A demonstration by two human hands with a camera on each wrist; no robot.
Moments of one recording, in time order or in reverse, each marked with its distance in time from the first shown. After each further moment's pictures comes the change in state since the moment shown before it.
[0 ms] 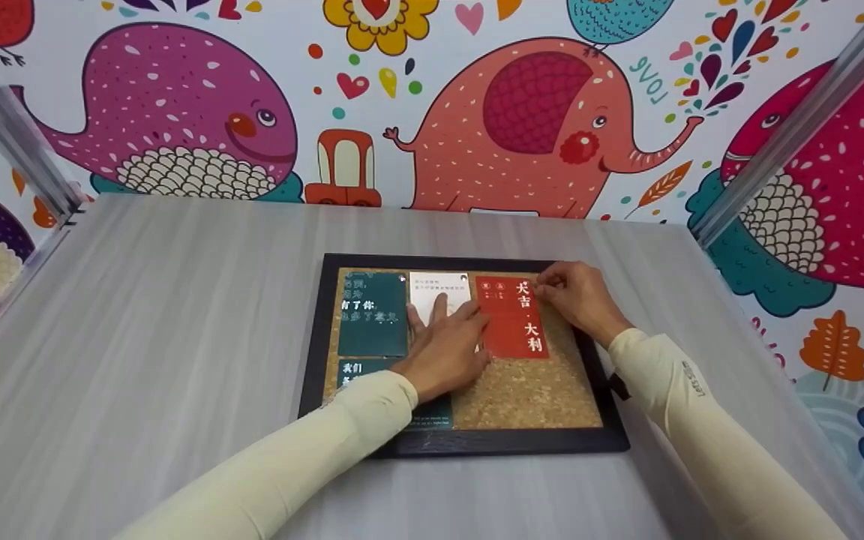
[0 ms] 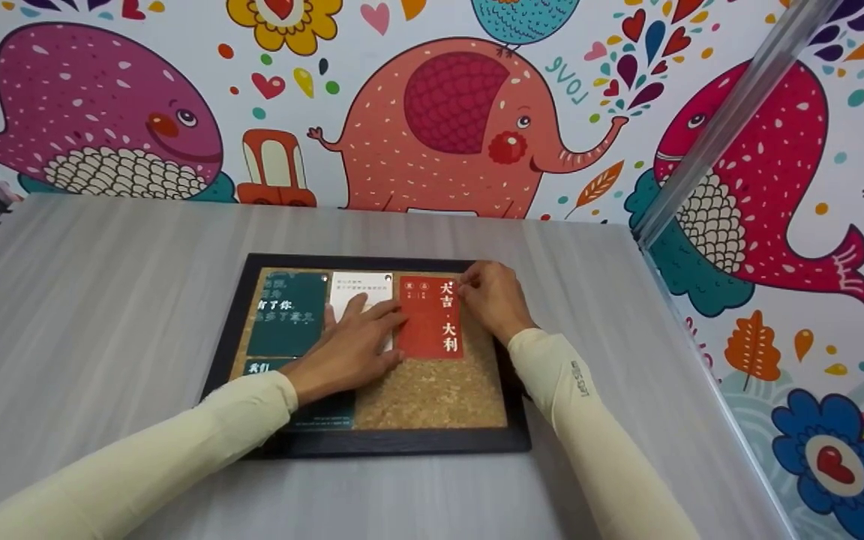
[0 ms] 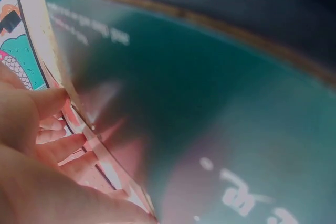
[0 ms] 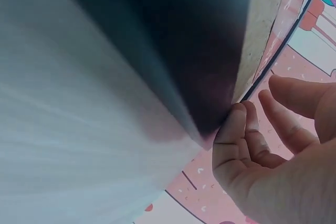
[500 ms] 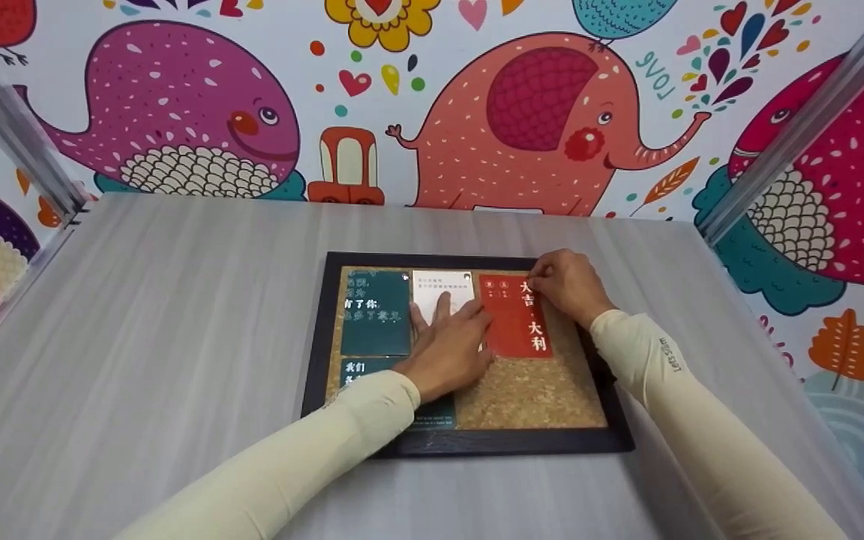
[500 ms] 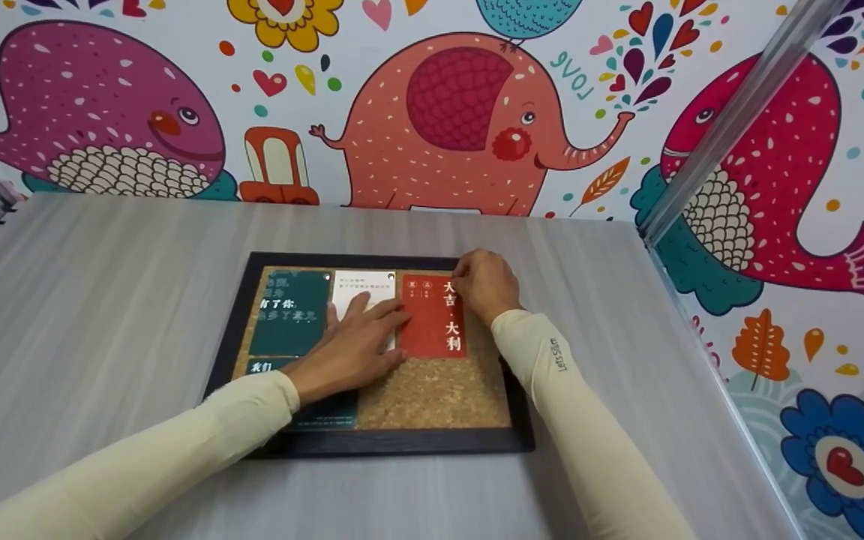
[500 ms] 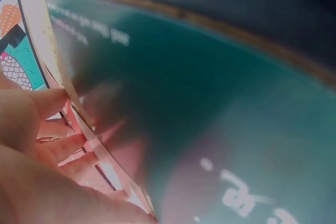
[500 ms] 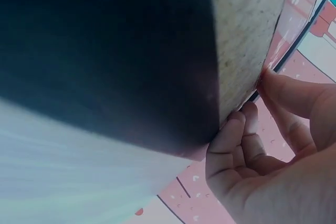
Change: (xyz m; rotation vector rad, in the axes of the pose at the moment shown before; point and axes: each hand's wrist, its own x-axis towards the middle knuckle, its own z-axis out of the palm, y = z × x) left_hand 0.001 0.002 0.000 0.020 -0.018 -0.020; right_hand 0.022 -0.011 0.008 -0.032 -0.064 0.094
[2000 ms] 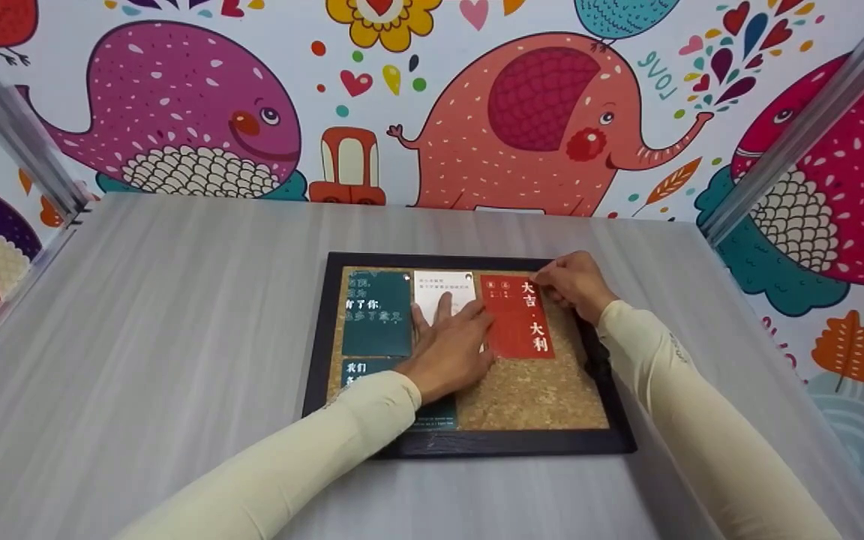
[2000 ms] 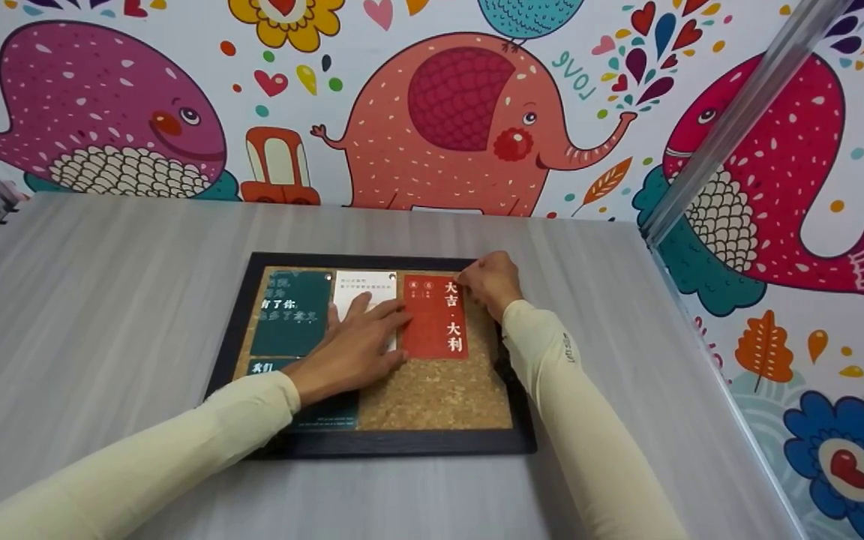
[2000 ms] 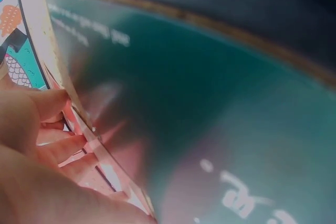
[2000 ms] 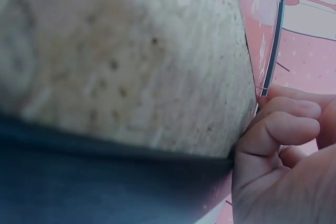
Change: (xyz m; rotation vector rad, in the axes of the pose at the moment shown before) left_hand -0.002 0.000 0.000 -0.018 0.008 0.007; right_hand 0.006 0.003 -0.007 0.457 -0.062 0.302
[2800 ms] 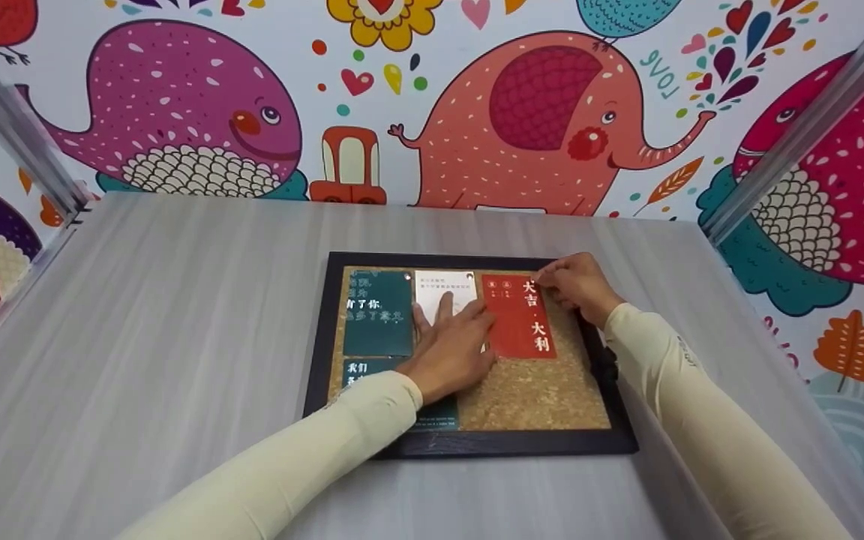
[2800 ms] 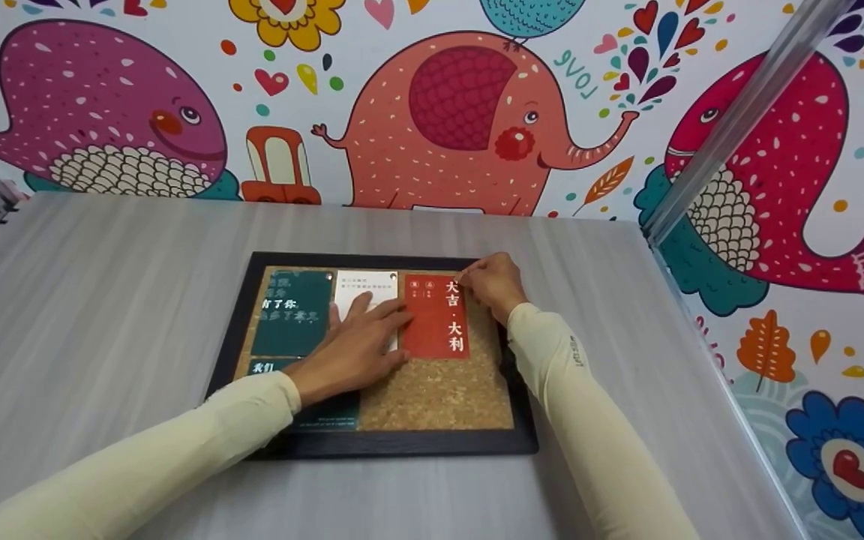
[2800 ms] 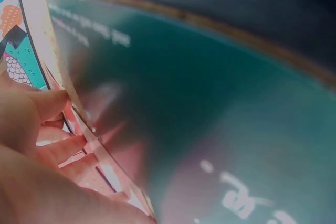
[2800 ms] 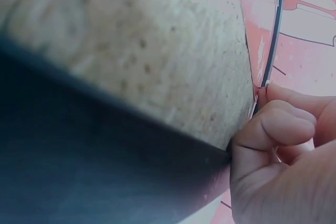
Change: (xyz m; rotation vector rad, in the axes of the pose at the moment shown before) left_hand 0.001 0.000 0.000 -0.016 -0.012 -0.009; right_hand -0.003 0.004 -0.002 -0.019 -0.023 -0.047
